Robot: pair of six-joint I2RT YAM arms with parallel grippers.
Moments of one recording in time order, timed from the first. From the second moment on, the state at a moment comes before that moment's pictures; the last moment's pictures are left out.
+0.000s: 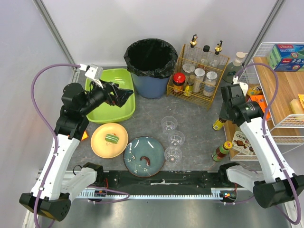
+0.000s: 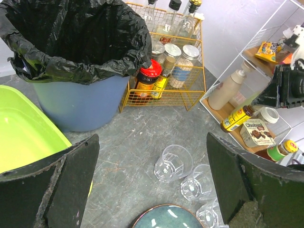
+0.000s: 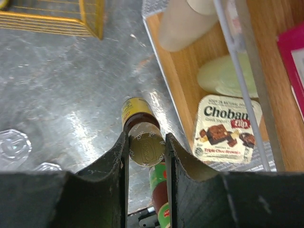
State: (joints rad) left arm -0.25 0.91 1.11 -0.25 0.47 -0.27; right arm 0.23 1.08 1.17 -1.06 0.45 0.46
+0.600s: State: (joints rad) left arm -0.25 0.88 1.11 -0.28 0.44 -0.27; right arm 0.23 1.28 1.51 -0.95 0.27 0.36
